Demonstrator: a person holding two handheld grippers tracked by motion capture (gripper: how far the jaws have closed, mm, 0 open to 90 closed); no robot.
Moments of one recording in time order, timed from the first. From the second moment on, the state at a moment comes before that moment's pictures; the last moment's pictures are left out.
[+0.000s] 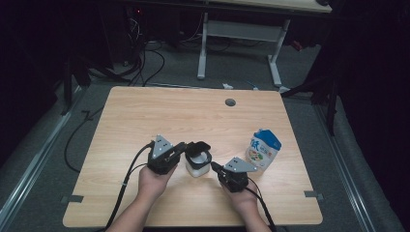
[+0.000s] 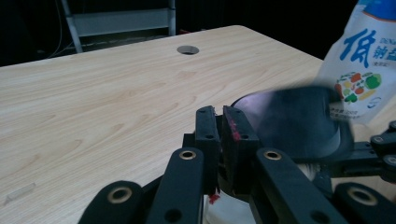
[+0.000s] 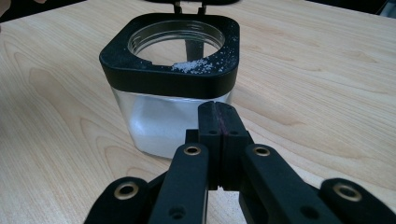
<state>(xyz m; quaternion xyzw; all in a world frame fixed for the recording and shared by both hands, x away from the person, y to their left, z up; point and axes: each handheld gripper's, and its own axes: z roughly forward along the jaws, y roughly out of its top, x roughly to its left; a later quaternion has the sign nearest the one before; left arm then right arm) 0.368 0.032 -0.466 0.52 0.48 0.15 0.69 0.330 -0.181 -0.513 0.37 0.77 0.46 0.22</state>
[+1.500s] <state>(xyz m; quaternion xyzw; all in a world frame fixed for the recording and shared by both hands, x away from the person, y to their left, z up) 0.352 0.069 -0.515 0.52 0.53 0.19 0.64 0.349 -0.179 -0.518 0.38 0.78 0.44 0.24</state>
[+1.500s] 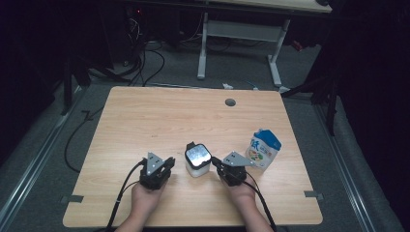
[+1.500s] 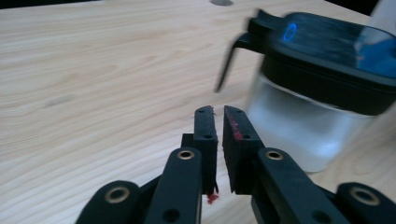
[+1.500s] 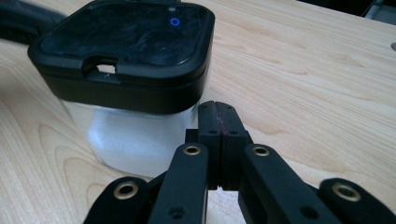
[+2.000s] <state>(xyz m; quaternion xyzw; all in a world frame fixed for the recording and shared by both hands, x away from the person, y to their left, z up) 0.351 0.156 -0.516 0.50 0.54 0.26 0.62 0.329 -0.172 -0.518 0.36 0.78 0.45 0.24</state>
